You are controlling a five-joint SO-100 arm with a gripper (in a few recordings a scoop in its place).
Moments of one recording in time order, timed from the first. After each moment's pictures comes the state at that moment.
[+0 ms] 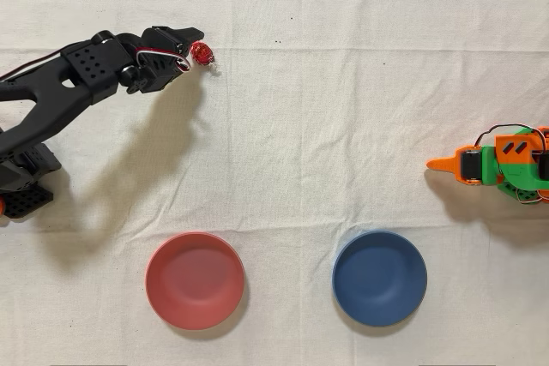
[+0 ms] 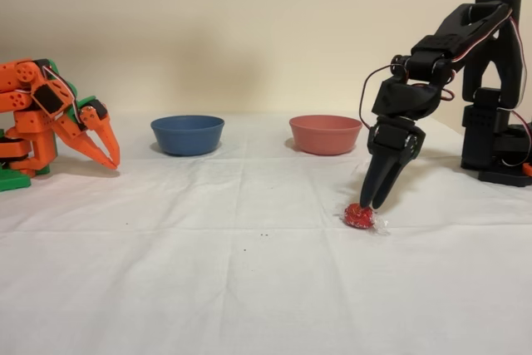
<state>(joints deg) -33.2 77.0 99.1 41.9 -19.6</state>
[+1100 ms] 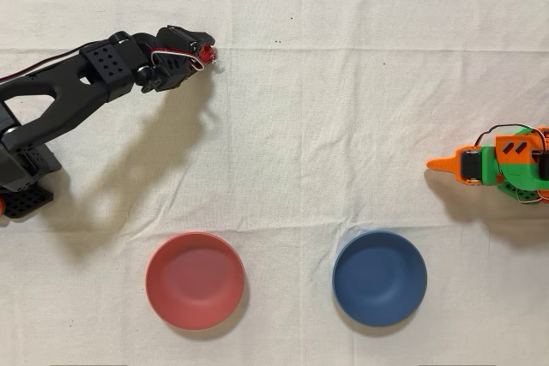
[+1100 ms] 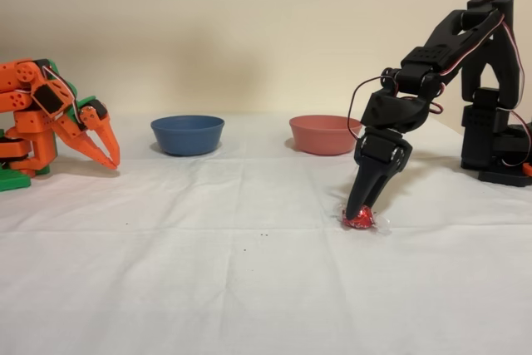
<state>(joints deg) -32.3 69.3 94.5 36.6 -21.2</state>
